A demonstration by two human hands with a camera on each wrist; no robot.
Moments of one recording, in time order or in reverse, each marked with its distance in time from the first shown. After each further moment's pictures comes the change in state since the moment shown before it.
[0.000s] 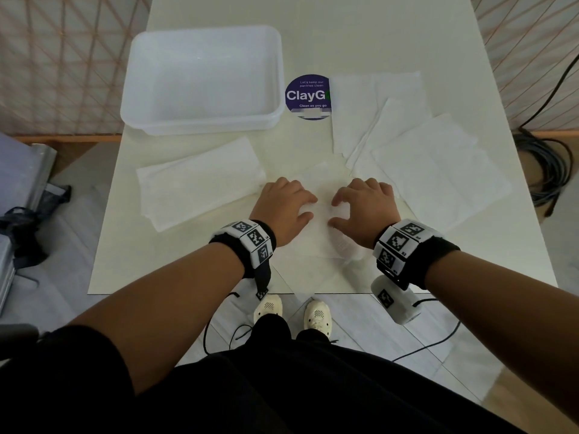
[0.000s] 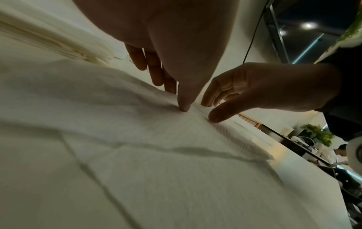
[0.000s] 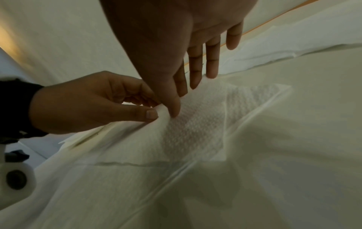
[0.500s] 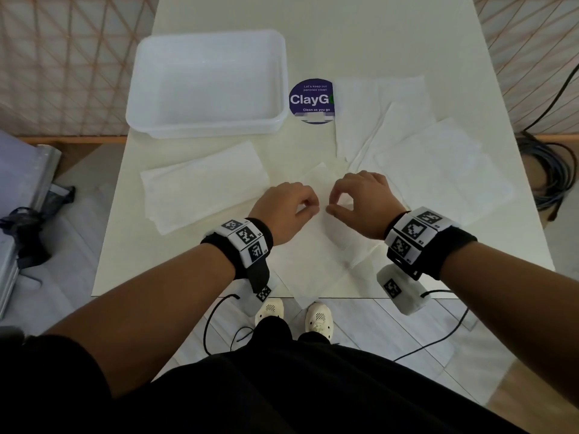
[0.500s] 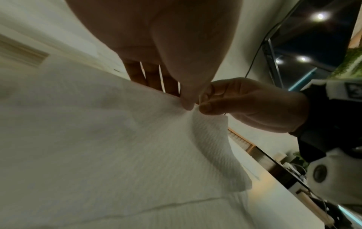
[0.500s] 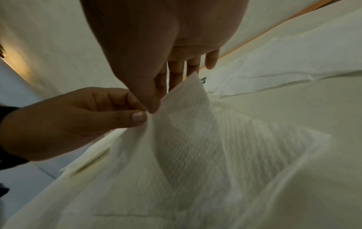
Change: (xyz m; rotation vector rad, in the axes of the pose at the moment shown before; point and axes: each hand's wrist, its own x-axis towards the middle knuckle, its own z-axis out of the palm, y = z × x) left_hand -0.001 0.003 -0.021 -0.276 0.020 -0.037; right_hand 0.013 -0.002 -0.021 0.211 0.010 -0.160
